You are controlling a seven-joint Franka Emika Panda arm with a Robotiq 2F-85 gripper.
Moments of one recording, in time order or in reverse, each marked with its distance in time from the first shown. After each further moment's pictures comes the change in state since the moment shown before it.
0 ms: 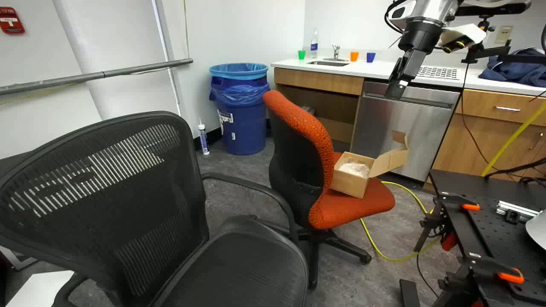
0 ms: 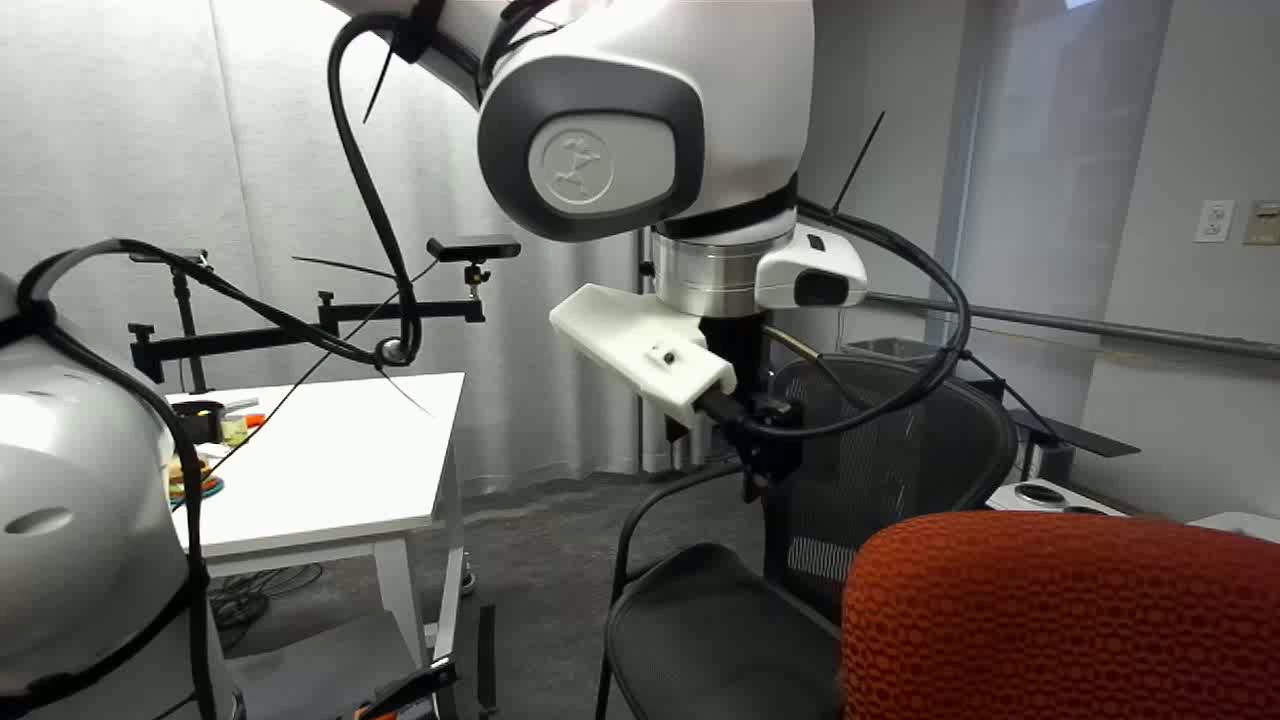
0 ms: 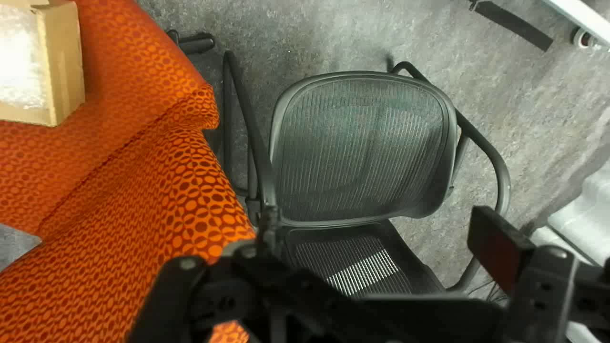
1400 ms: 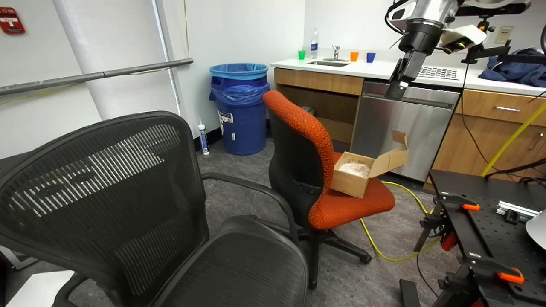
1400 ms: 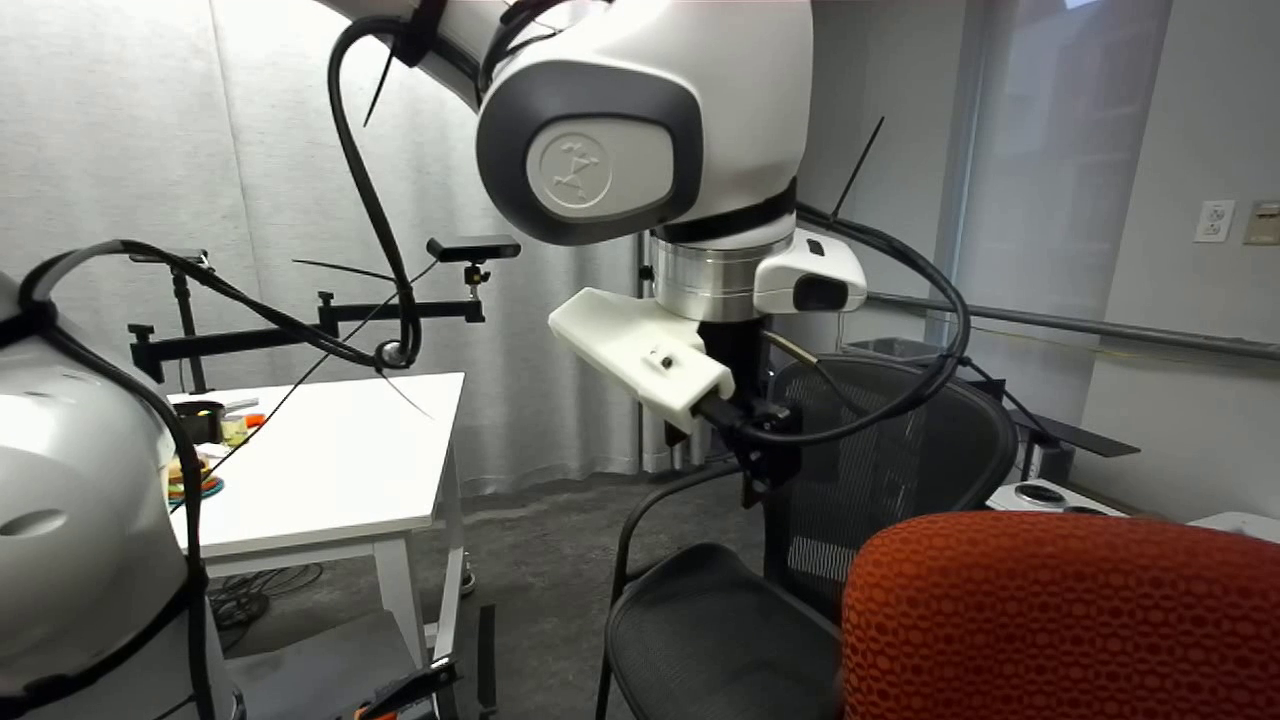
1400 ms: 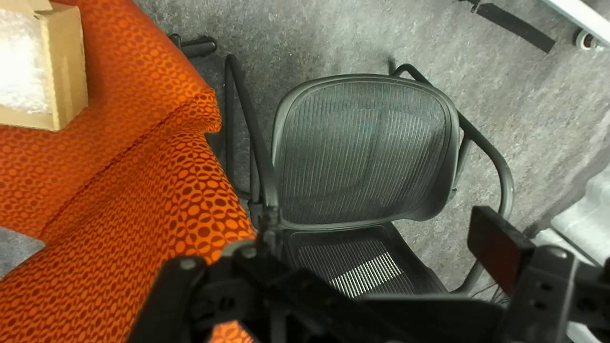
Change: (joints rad) arm -0.015 0.004 0.009 -0.005 0.000 0.000 0.000
